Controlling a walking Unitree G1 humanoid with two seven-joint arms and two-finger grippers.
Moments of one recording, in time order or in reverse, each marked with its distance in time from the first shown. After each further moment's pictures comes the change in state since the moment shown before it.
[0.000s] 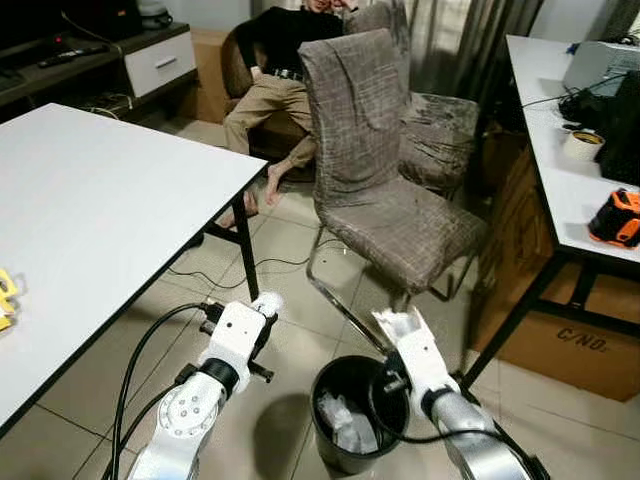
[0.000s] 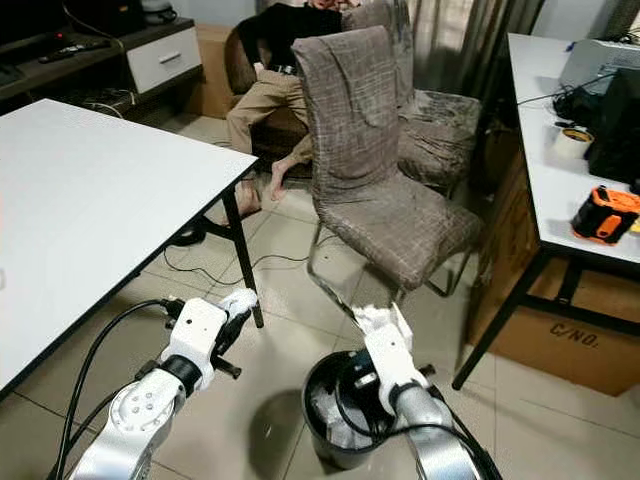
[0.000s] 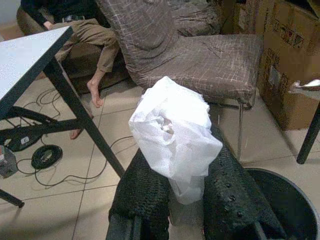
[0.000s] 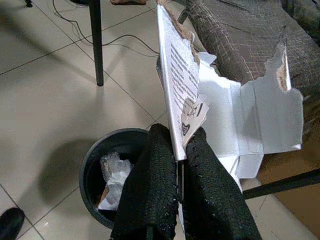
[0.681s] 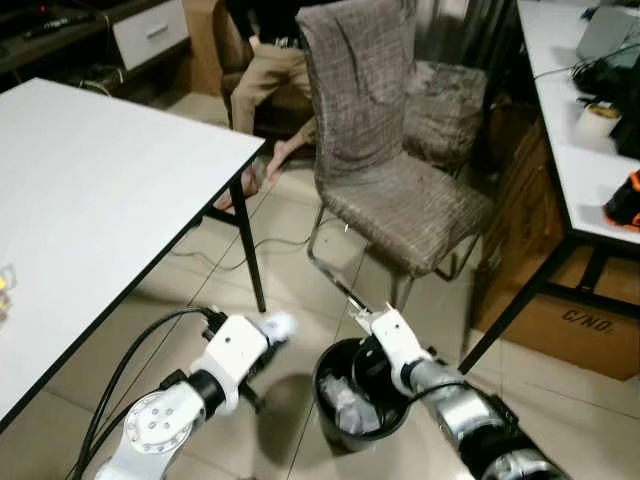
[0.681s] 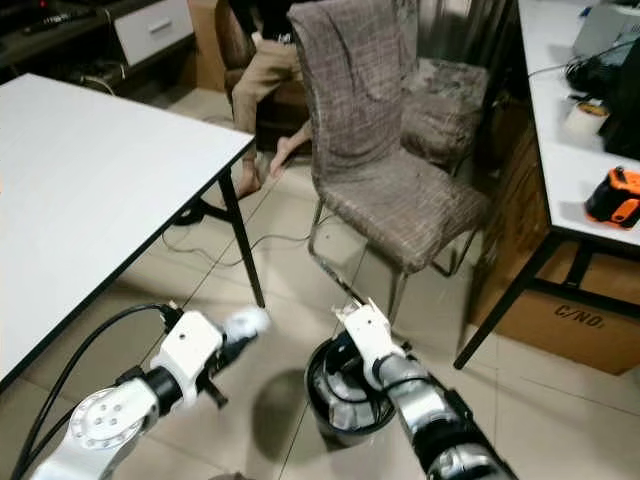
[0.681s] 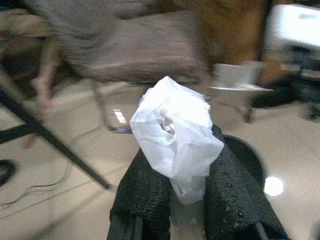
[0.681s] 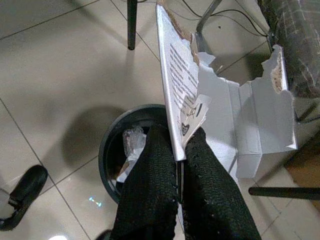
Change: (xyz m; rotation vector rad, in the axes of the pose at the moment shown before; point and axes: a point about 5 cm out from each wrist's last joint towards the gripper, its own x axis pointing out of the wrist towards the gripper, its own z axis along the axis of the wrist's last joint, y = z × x) left arm -0.032 -0.002 0.016 0.098 0.010 -0.296; right arm 0.047 -0.004 0.010 -0.069 0.105 0.130
